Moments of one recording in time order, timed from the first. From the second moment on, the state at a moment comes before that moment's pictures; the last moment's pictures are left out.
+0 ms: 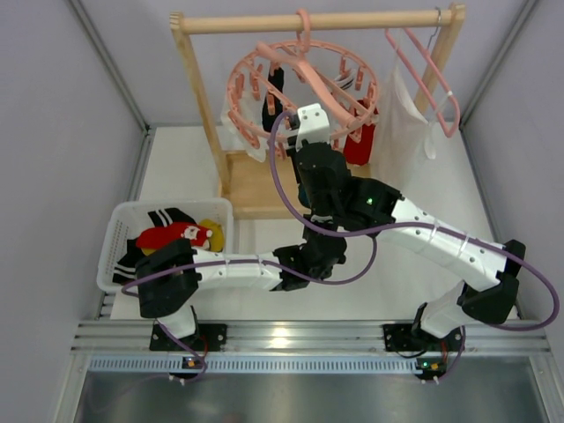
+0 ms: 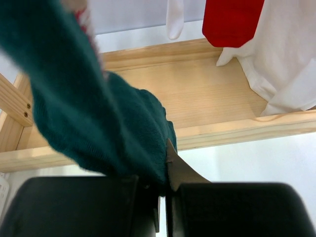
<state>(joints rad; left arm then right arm) -1.27 1.67 1.04 0.40 -1.17 -0.18 1.10 1.50 1.68 -0.43 0.88 0.07</state>
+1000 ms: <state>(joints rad) -1.27 1.29 0.81 0.02 -1.16 -0.54 1.08 1.40 1.56 -0.37 0.77 0.11</state>
